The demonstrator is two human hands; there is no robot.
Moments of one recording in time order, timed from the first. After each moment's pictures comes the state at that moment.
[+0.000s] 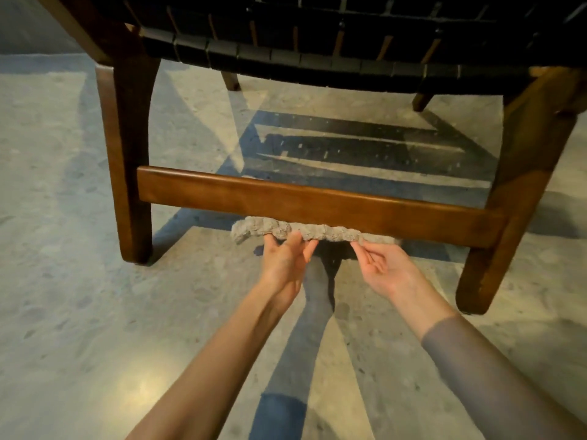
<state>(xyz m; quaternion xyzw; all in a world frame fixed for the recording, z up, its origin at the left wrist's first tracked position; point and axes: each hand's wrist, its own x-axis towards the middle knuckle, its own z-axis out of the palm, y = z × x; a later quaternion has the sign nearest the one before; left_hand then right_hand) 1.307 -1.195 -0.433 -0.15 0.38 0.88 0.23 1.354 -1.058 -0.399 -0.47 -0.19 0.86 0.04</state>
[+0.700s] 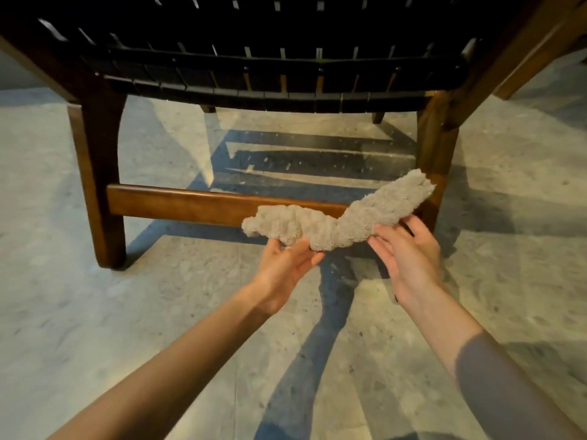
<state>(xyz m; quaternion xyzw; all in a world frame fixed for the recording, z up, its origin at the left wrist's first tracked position) 1.371 -1.131 -0.380 -0.05 0.46 0.83 0.32 1.433 -0.975 -0.344 -0.35 -0.48 0.77 0.21</state>
